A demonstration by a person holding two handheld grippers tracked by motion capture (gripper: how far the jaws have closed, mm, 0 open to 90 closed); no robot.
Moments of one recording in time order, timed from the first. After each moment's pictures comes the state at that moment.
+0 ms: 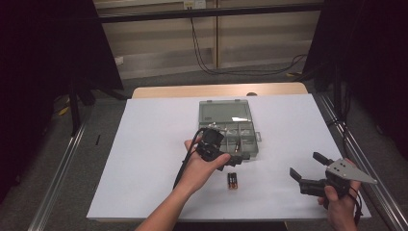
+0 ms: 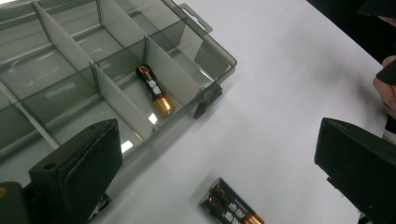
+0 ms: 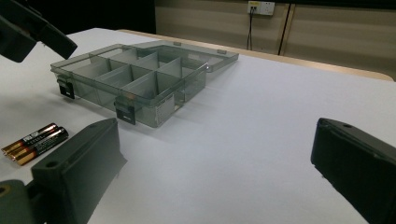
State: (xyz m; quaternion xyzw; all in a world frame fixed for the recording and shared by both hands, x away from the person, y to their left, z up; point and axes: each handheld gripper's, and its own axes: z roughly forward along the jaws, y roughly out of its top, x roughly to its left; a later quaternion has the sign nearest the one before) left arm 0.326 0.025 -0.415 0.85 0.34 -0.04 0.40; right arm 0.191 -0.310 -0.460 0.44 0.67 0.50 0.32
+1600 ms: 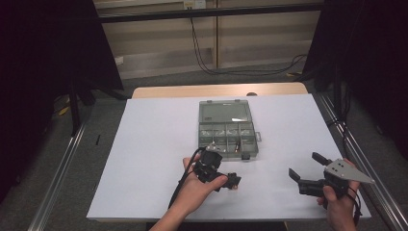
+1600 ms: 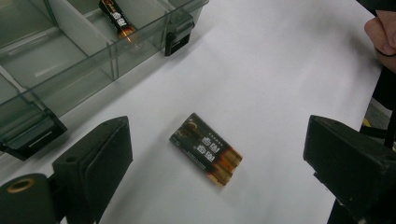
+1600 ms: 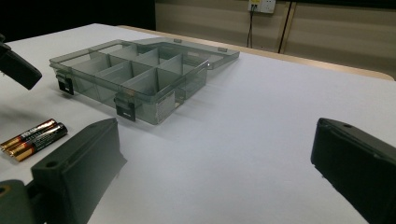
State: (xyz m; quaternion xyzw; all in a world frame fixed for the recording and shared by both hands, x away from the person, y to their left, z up) left arm 0.283 0.035 -0.438 0.87 0.32 -0.04 0.38; right arm 0.191 -0.308 -0.461 0.44 0.68 0.49 0.32
